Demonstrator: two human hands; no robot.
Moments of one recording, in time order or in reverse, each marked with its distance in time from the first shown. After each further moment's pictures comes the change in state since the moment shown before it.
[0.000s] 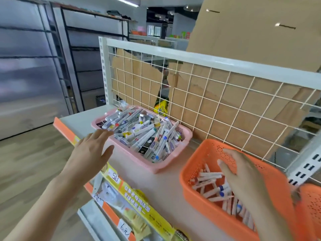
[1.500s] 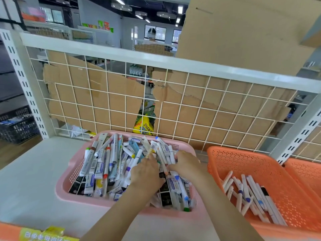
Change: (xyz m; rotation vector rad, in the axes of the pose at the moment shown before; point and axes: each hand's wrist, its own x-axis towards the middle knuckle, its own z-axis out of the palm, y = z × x) left_hand 0.148 0.030 0.105 -0.027 -0.618 0.332; right_hand 0.137 -0.141 0.139 -0.140 -0.304 0.412
